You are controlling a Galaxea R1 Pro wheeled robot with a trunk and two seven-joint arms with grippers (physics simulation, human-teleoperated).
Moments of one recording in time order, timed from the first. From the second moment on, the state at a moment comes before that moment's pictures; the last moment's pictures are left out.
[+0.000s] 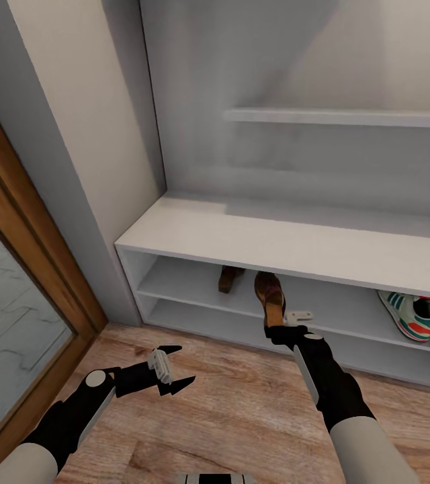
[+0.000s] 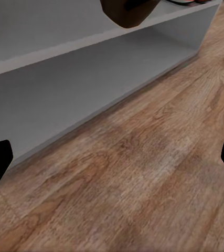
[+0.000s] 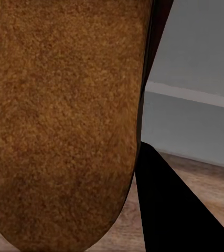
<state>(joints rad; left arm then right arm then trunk) -0.54 0.18 -0.30 -0.86 0.06 -0.17 -0.89 -0.61 0.05 -0.01 -1.01 0.04 0.54 0.00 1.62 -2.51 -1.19</state>
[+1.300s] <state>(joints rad) -0.54 0.18 -0.30 -0.86 0.06 -0.17 -0.89 -0.61 0.05 -0.01 -1.01 0.04 0.54 0.00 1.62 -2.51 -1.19</state>
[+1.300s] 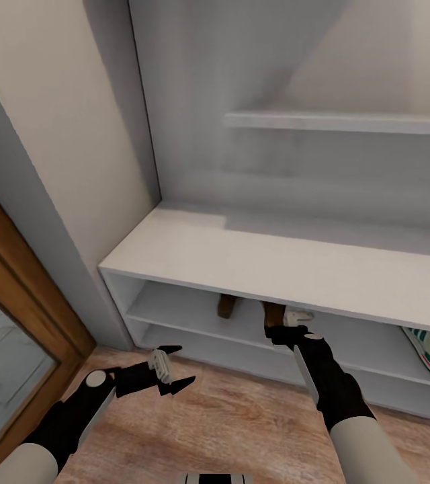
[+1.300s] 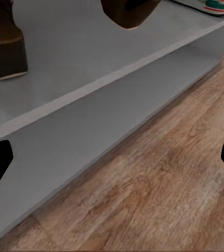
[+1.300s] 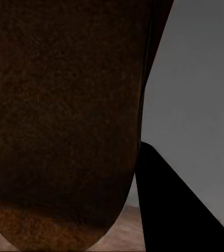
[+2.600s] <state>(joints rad) -0.54 0.18 -0.30 -0.86 0.06 -0.17 -0.89 -0.61 0.05 -0.01 -1.01 0.04 0.54 0.00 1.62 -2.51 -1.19</state>
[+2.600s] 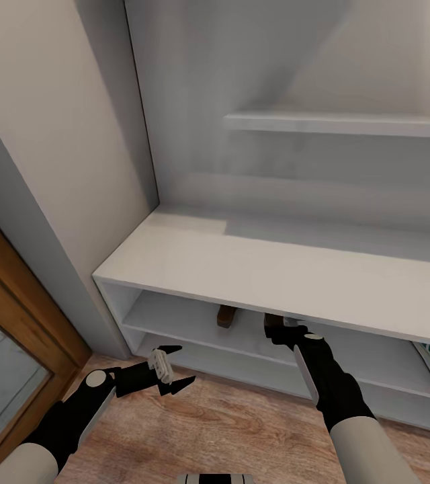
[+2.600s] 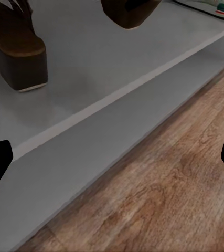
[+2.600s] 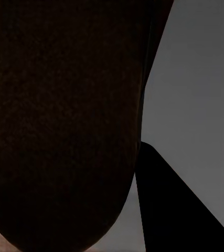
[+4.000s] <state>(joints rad) -0.54 0.18 -0.30 -0.86 0.06 -0.17 -0.89 -0.61 0.05 -0.01 -1.01 0.04 0.54 0.00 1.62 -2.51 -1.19</state>
